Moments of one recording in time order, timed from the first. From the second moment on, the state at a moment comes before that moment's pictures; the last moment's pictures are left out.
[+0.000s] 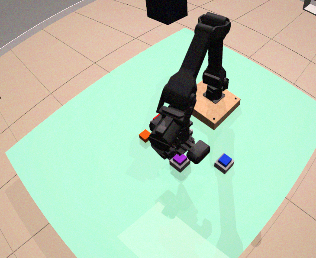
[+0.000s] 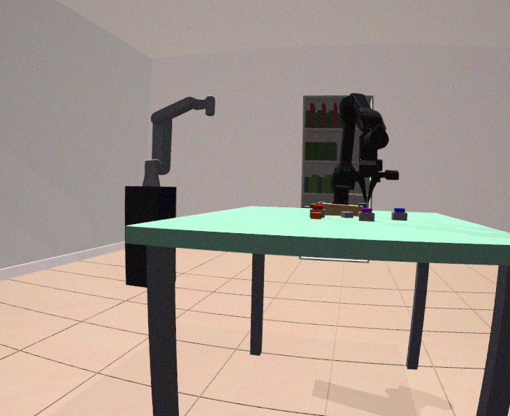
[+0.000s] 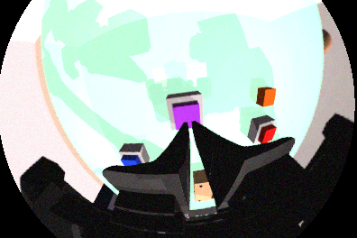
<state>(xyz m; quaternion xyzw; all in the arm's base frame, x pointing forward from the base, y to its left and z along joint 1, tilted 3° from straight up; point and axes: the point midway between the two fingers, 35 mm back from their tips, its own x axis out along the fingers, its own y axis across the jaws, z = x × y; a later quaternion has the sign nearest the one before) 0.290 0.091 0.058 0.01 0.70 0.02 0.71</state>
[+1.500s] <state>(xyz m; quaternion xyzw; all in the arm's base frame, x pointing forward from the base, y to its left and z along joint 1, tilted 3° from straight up) 0.287 0.088 0.092 0.01 0.72 0.02 0.70</state>
